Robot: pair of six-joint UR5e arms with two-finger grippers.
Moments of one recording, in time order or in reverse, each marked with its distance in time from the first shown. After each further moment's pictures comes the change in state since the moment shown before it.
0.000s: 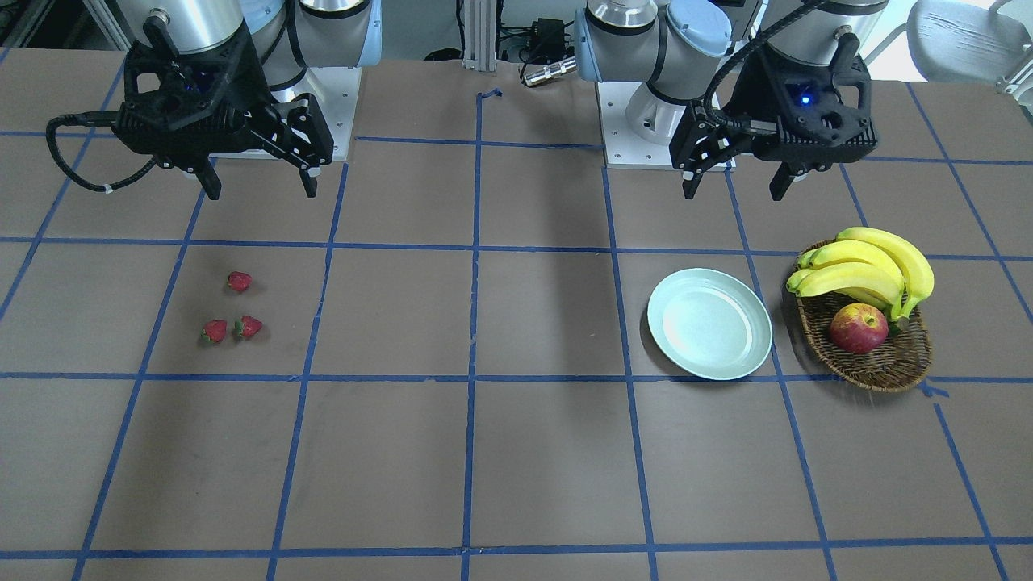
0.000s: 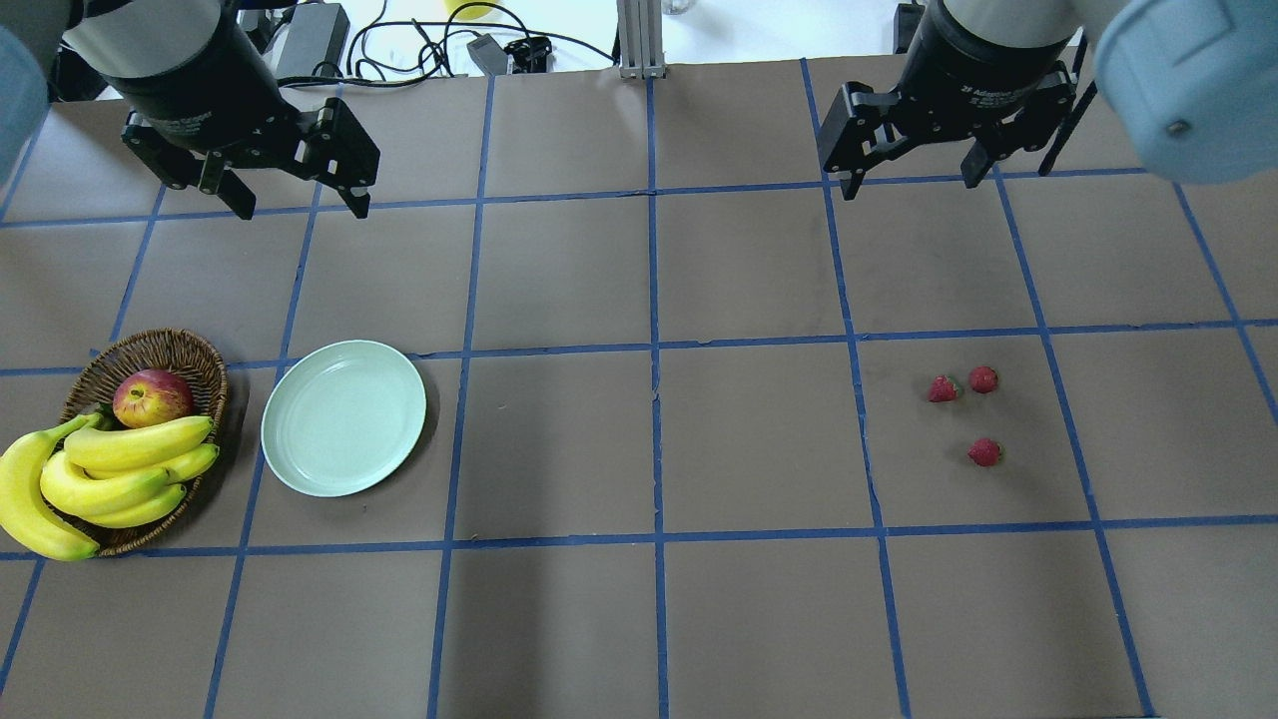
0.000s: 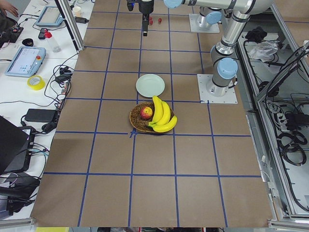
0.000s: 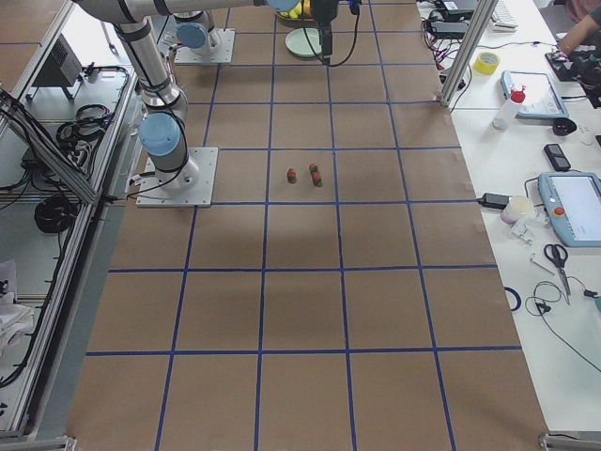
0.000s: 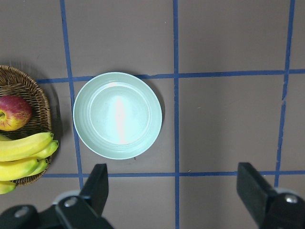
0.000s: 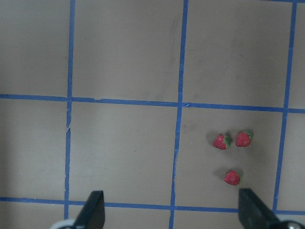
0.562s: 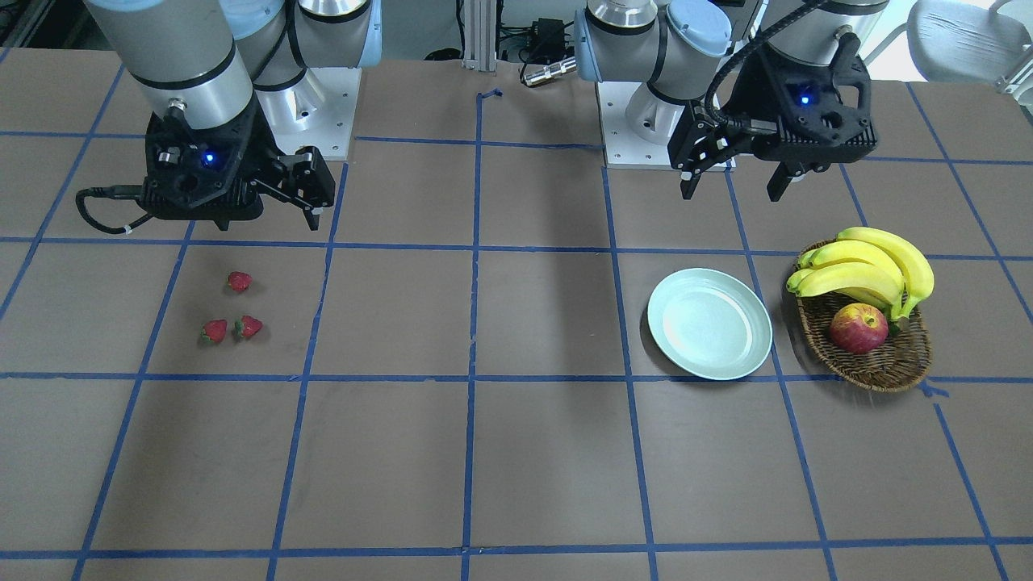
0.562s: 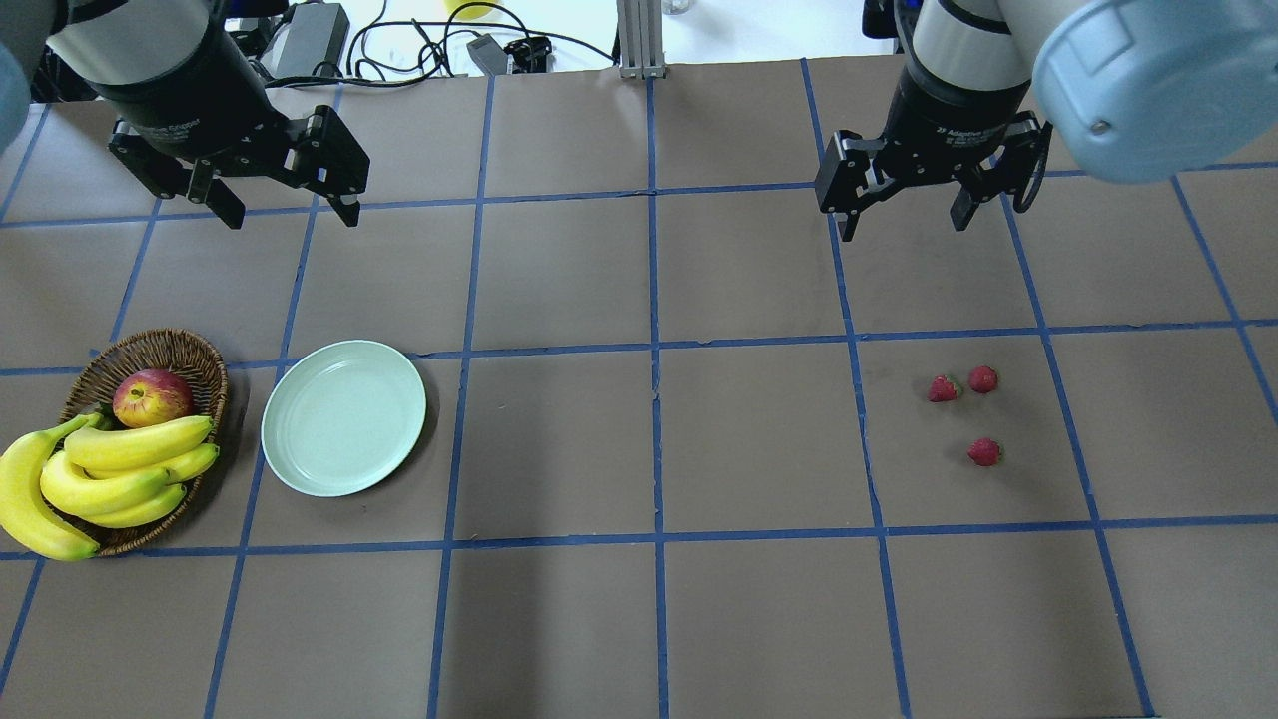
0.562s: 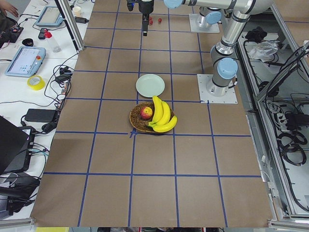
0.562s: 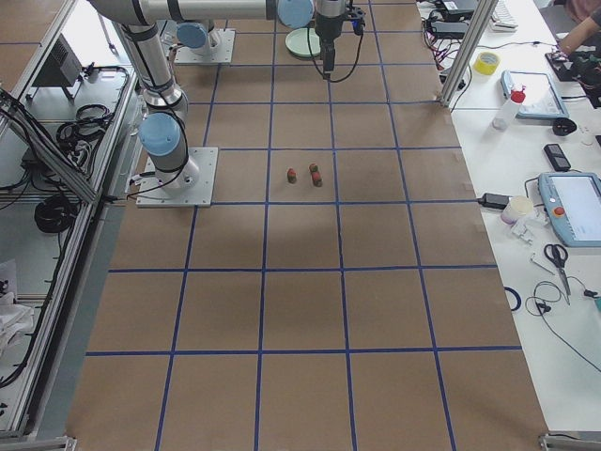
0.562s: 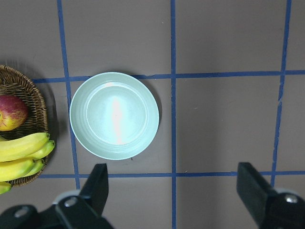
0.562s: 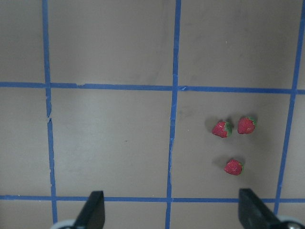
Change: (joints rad) left arm 0.001 0.000 -0.001 0.005 -0.009 -0.002; right arm -0.016 0.064 0.053 0.003 -0.012 0.033
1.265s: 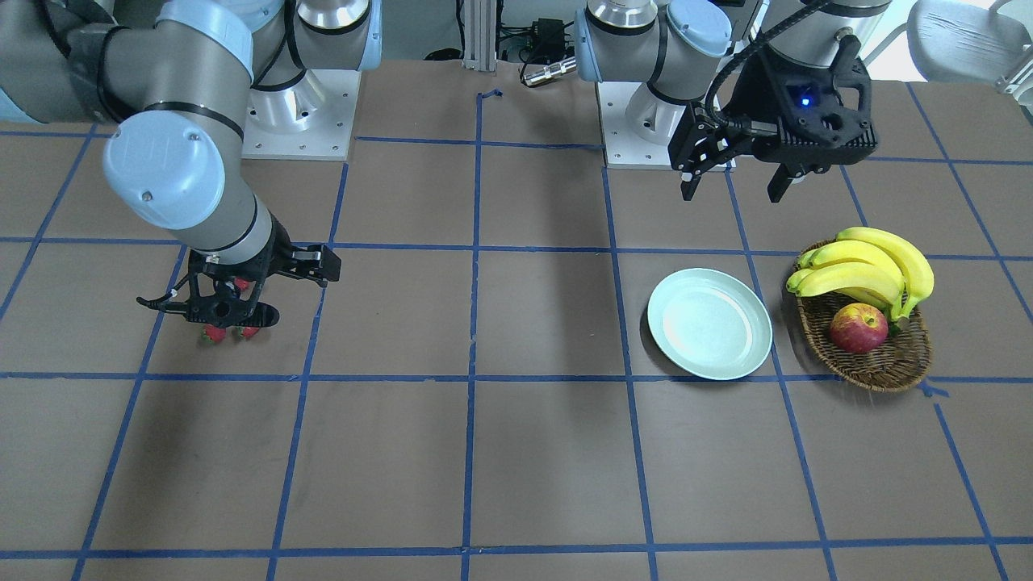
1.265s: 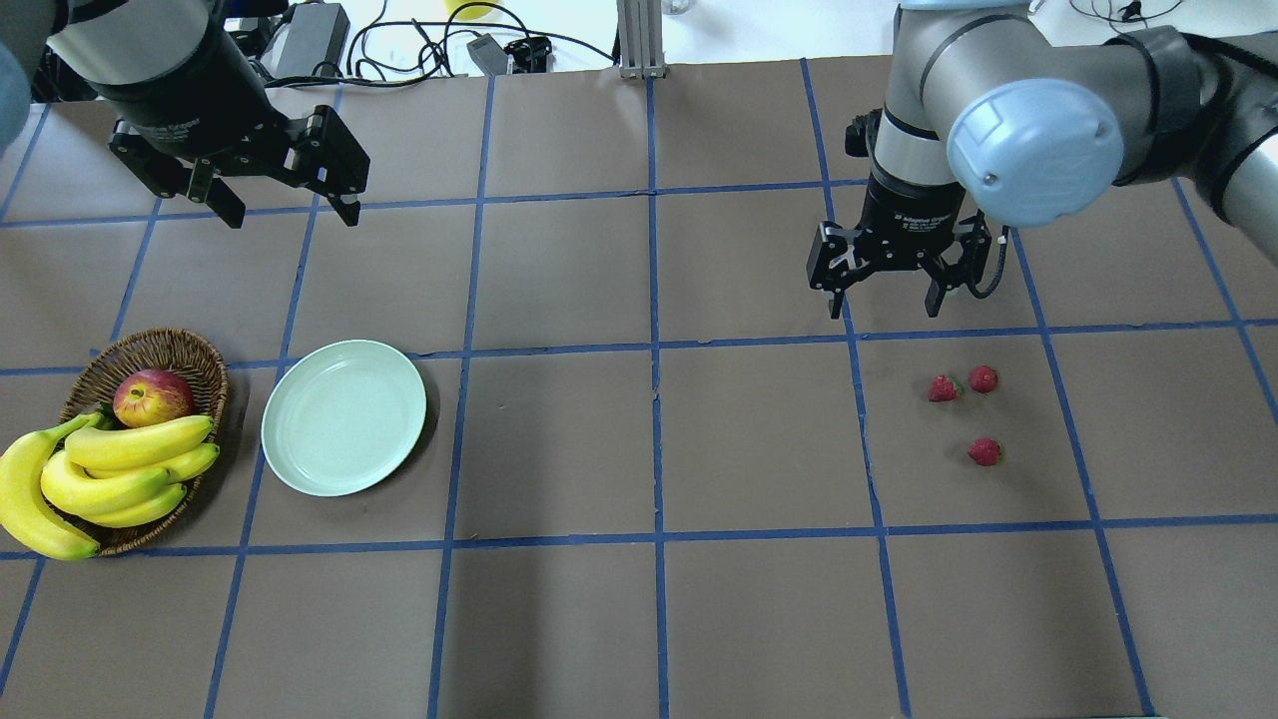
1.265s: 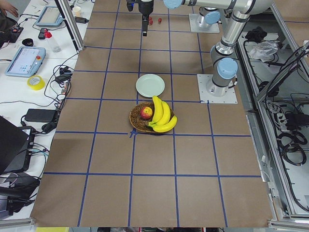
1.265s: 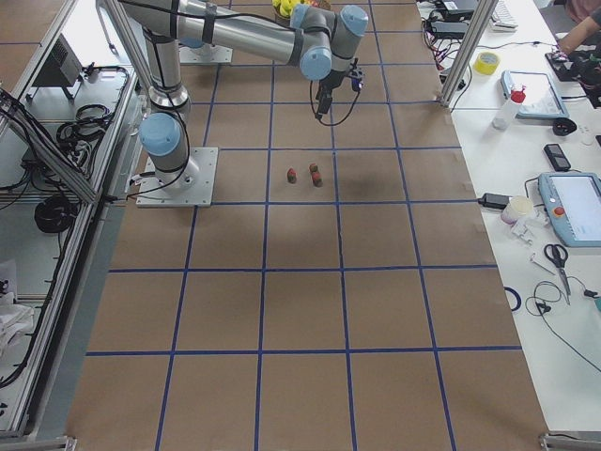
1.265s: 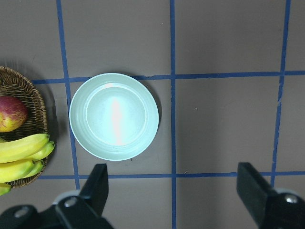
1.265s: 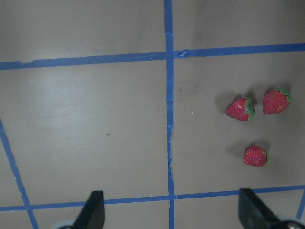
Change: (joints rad) left arm 0.001 -0.001 -0.001 0.002 0.000 0.005; right arm -0.083 0.154 0.156 -0.085 0.004 0.007
